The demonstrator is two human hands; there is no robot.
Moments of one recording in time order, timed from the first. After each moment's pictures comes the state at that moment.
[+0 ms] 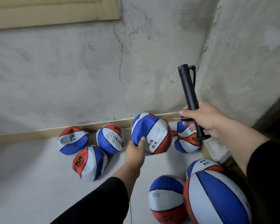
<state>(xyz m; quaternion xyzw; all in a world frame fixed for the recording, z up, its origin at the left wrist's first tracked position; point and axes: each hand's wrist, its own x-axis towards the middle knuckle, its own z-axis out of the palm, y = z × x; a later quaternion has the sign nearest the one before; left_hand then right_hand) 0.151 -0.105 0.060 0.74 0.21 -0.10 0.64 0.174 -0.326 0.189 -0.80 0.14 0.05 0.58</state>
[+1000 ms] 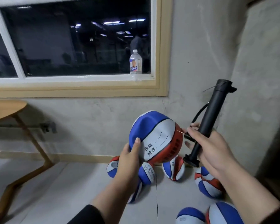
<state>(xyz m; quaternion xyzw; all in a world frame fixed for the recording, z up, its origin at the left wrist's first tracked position) -0.033 0.033 0.317 0.58 0.09 0.10 0.80 -0.025 -0.181 0.375 -0.58 -0.08 -0.07 0.81</state>
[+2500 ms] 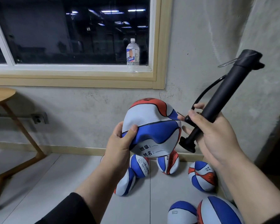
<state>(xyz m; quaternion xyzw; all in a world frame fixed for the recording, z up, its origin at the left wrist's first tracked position) -0.032 0.040 0.338 0.55 -0.04 0.13 0.82 -0.025 -0.184 0.394 -0.56 -0.14 -0.13 0.80</state>
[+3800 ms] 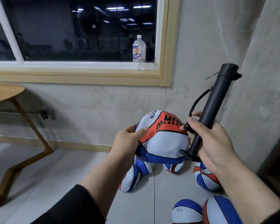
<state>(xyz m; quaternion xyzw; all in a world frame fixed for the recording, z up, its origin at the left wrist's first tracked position) -0.028 0.043 0.346 0.64 0.07 0.07 0.76 -0.030 -0.166 0.374 -0.54 -0.13 -0.06 0.83</state>
